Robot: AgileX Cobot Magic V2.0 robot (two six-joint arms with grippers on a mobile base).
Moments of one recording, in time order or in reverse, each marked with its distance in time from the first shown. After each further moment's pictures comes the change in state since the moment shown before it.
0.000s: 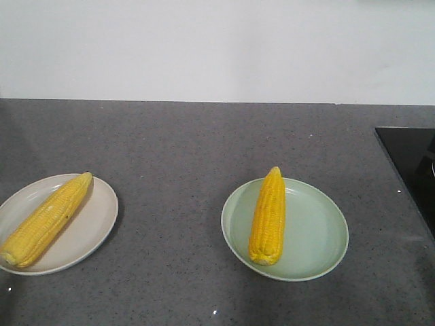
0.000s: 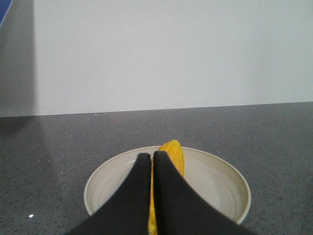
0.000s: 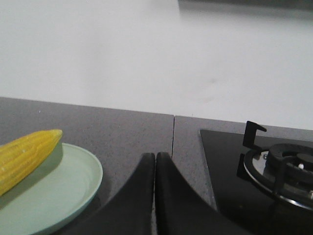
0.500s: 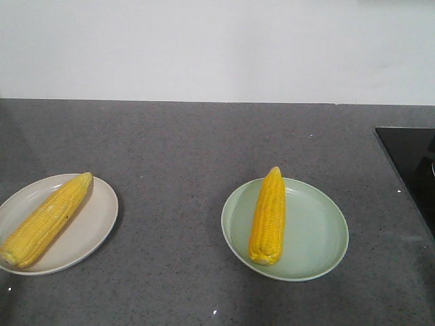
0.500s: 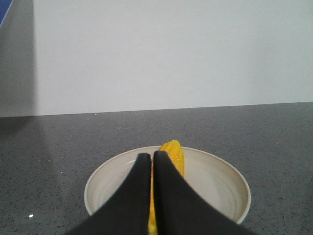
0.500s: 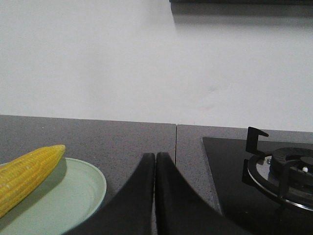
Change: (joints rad) left arm 0.000 0.000 0.000 0.000 0.000 0.000; right arm 0.000 0.000 0.000 -0.163 -0.027 0.213
